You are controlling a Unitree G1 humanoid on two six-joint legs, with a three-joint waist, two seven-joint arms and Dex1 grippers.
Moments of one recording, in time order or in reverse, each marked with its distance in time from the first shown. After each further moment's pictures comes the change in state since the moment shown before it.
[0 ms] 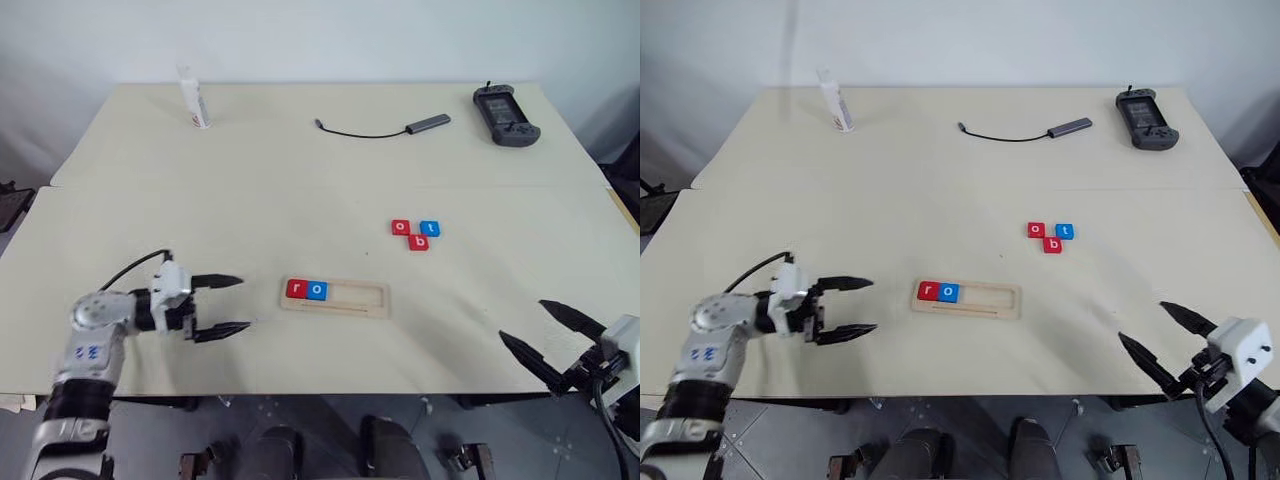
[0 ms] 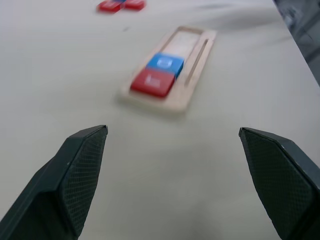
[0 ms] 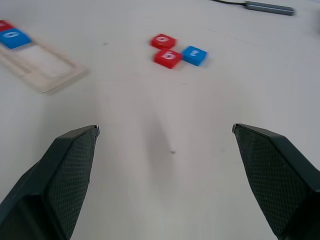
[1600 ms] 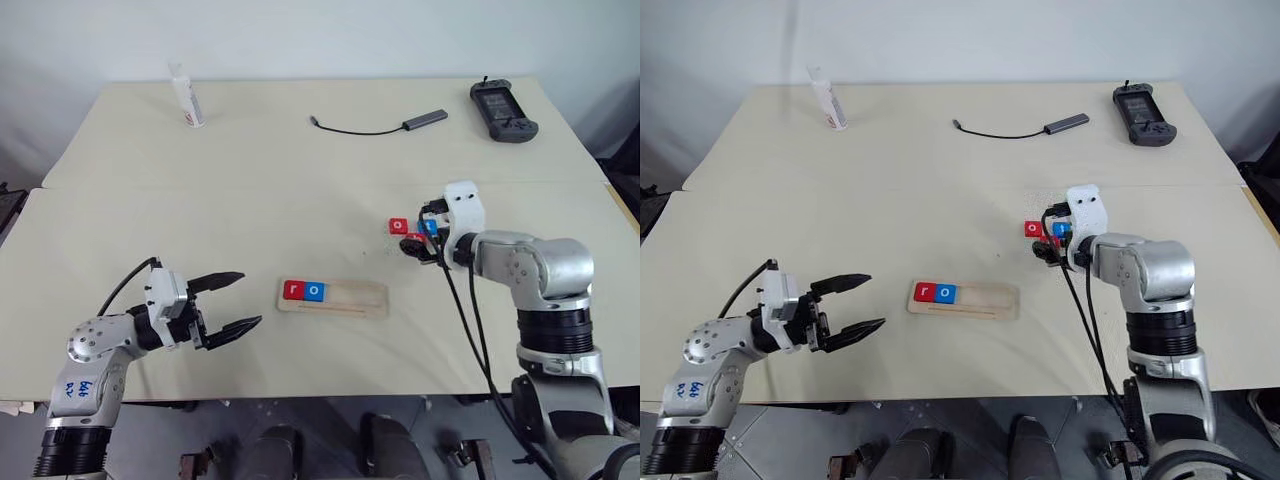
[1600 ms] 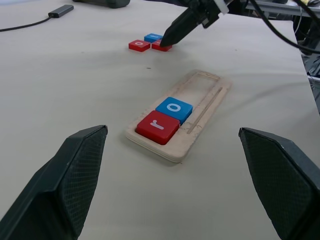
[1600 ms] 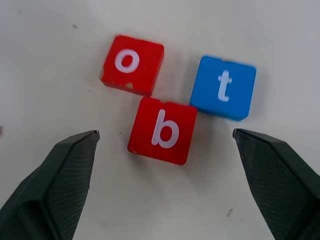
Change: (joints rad) left arm 0.171 -0.077 0.018 -0.357 -0.073 0.122 0.225; right arm -1.086 0.174 0.496 0.269 -0.212 1.175 -0.689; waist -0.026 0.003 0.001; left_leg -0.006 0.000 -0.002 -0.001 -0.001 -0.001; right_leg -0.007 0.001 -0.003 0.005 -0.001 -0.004
